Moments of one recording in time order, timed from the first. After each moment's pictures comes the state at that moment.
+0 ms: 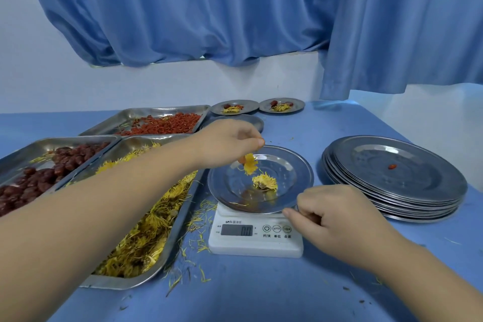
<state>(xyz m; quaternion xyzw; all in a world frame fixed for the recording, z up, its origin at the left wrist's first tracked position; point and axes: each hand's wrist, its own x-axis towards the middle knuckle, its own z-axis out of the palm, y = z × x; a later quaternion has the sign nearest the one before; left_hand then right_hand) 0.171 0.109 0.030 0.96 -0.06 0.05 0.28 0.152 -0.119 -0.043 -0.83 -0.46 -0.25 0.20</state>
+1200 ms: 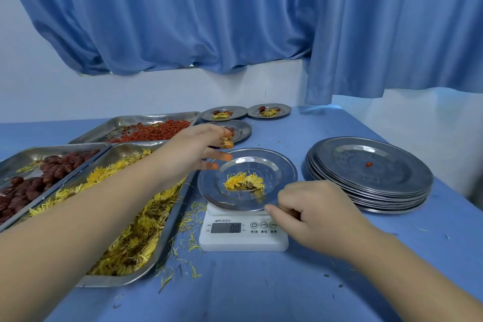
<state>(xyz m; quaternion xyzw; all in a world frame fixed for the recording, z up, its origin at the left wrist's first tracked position) 0.150 0.131 0.017 0.80 0.02 0.06 0.60 0.145 -0.117 -0.039 -0.82 -0.47 -0.29 0.19</state>
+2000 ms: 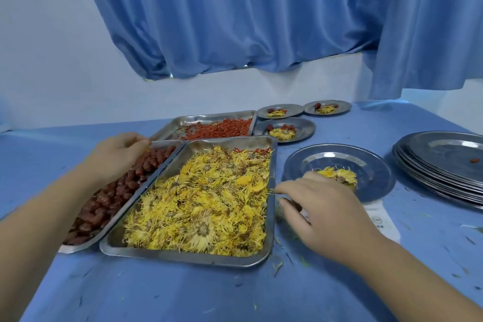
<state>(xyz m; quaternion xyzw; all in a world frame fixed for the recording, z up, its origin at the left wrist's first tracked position) 0.036 0.391 0.024 0.93 0.21 0.21 0.23 0.095 0.013 -0.045 -0.82 -0.45 -0.29 0.20</state>
